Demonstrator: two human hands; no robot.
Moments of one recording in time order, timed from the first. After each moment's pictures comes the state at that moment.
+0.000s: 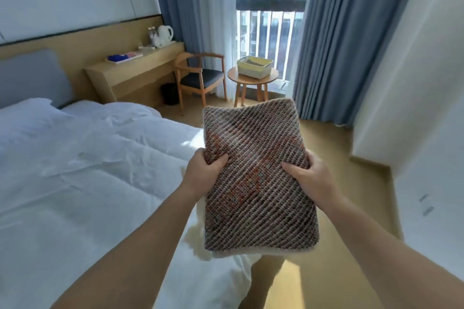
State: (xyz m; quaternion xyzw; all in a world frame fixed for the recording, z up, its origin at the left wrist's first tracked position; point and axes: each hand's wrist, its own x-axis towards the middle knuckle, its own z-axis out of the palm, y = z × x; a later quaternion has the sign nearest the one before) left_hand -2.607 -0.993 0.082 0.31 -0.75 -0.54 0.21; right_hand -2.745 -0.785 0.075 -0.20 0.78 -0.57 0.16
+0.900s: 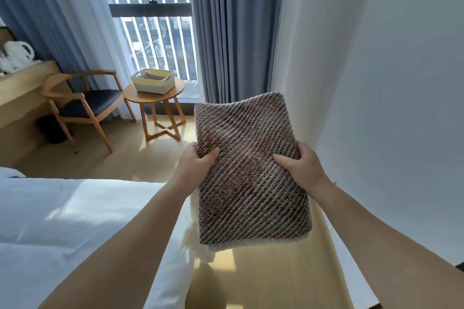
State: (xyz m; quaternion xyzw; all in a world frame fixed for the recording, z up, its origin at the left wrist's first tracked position) left_hand -3.010 -0.877 0.068 0.16 -0.76 -0.62 0.10; right_hand -3.066 -0.628 0.068 -0.08 0.83 -0.55 0.01
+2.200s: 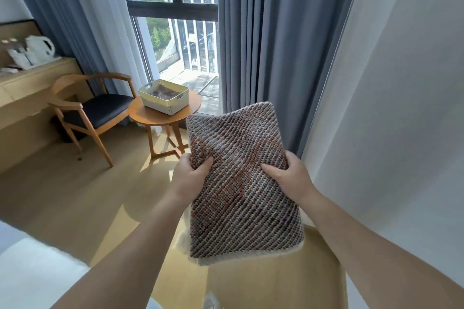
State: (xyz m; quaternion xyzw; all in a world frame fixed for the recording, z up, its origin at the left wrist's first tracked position) left_hand -3.535 -0.949 0.055 0.27 -0.73 -0.59 0.20; right_hand -3.658 -0.743 0.053 -0.20 0.80 -0.56 0.12
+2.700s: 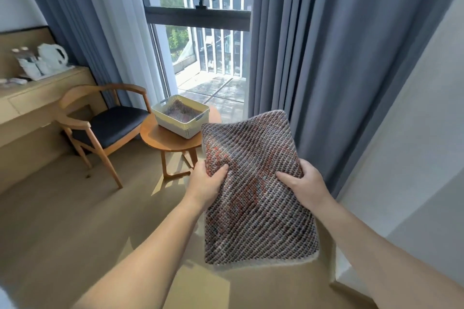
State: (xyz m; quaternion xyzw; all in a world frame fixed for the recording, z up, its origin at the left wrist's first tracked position) left_hand -3.737 -1.169 0.041 0.29 -0.74 -0.58 0.19; right_hand -3.868 -0.968 0.039 -0.19 0.80 -0.55 0.15
